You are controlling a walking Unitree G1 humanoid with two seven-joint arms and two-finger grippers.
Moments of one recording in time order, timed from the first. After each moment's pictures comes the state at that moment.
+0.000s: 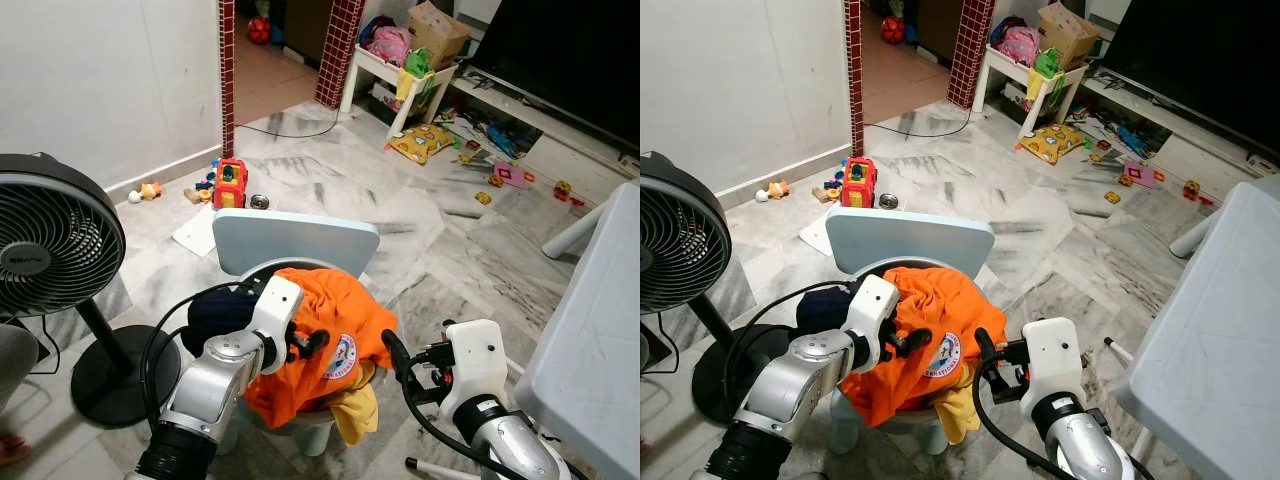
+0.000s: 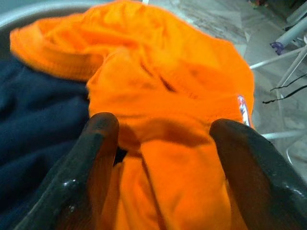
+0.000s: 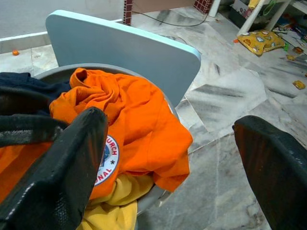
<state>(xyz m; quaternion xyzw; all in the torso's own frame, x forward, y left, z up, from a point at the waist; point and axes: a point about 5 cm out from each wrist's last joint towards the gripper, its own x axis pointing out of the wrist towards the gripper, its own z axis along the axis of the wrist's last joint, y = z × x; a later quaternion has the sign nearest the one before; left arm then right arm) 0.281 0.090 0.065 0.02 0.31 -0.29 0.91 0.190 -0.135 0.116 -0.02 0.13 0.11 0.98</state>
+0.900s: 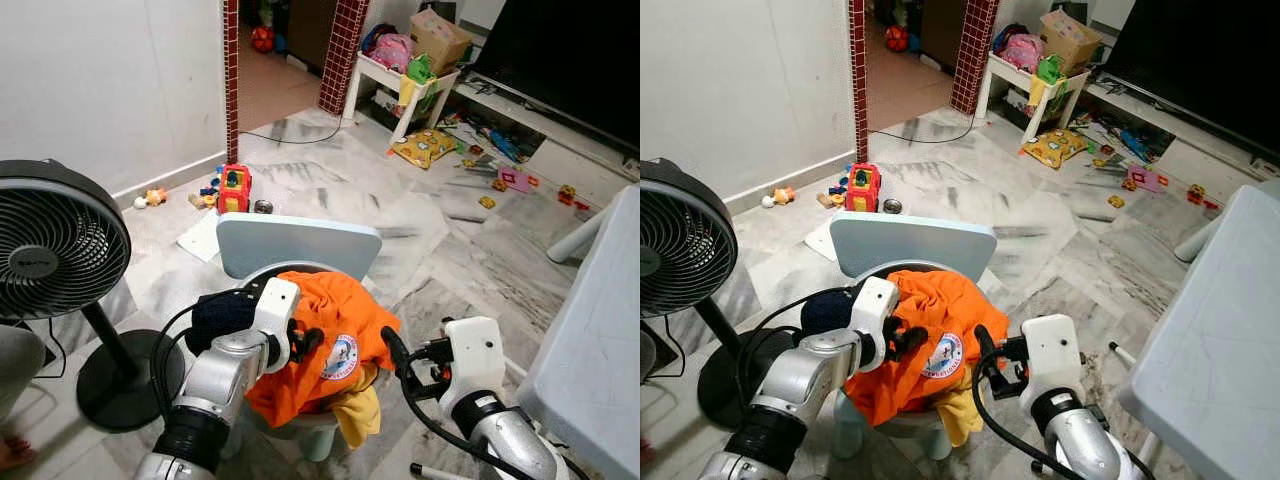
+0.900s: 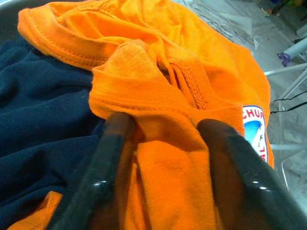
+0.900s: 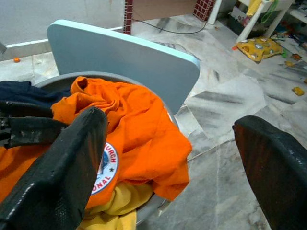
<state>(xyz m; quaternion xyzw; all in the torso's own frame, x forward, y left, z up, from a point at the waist) 0.295 0.082 0.053 -0.01 0.33 -0.26 0.91 0.195 -0.136 0.118 -0.03 0.12 0.11 0.99</state>
